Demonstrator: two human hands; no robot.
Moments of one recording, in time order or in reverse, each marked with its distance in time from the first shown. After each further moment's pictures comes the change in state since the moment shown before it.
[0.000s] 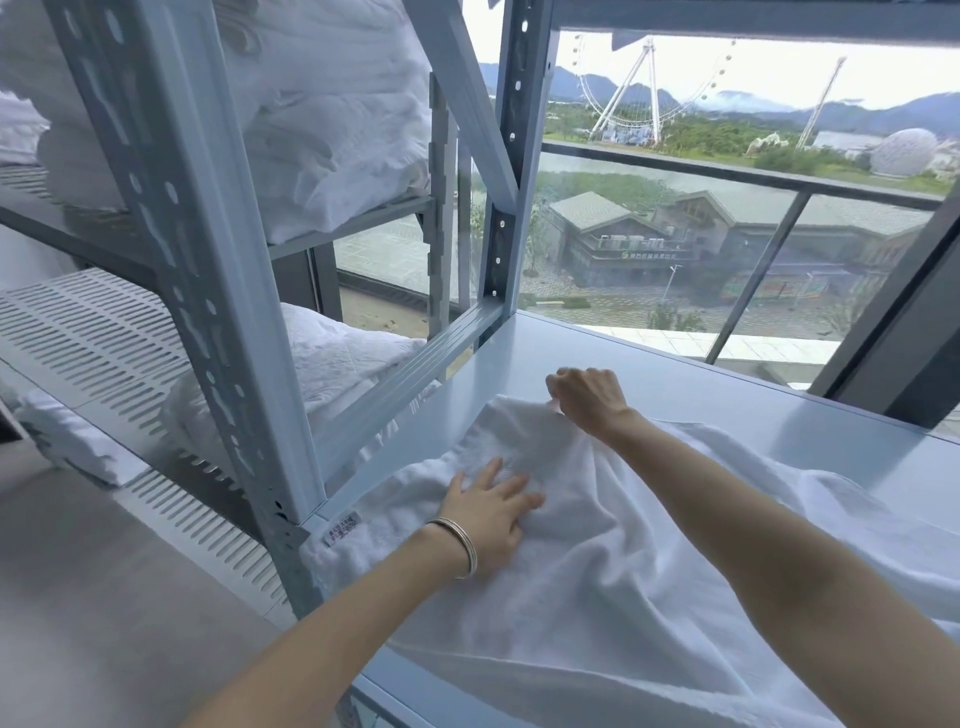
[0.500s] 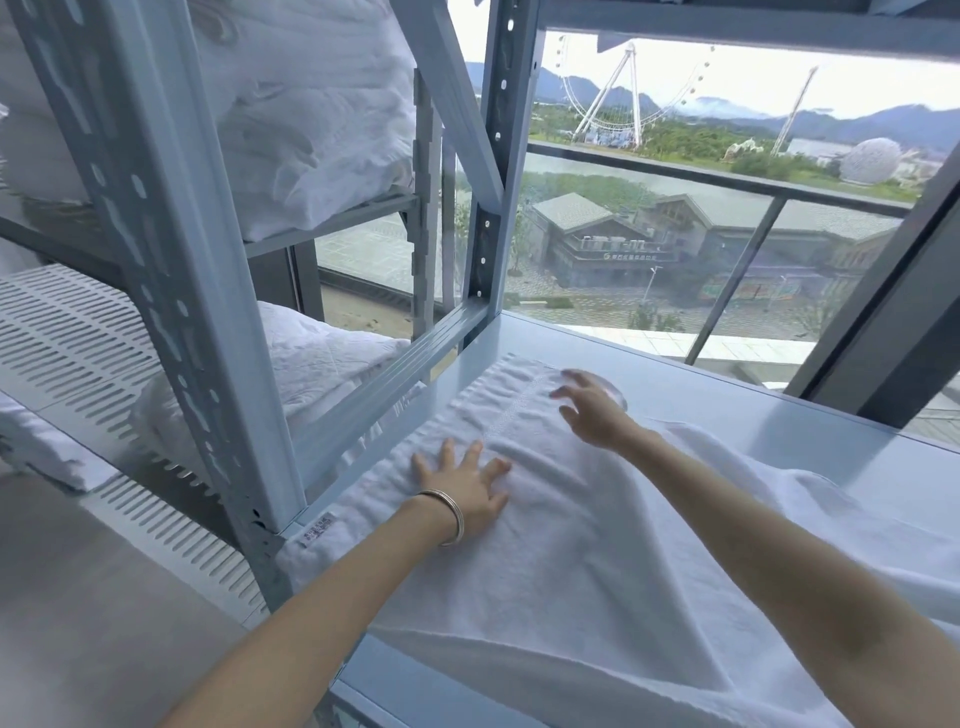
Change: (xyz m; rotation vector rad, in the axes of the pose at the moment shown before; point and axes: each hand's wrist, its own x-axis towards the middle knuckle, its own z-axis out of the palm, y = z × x) left_hand 0.034 -0.018 -0.005 -0.021 -0.087 -0.223; right_hand -0.020 0.022 0.018 0.453 -0.130 0.162
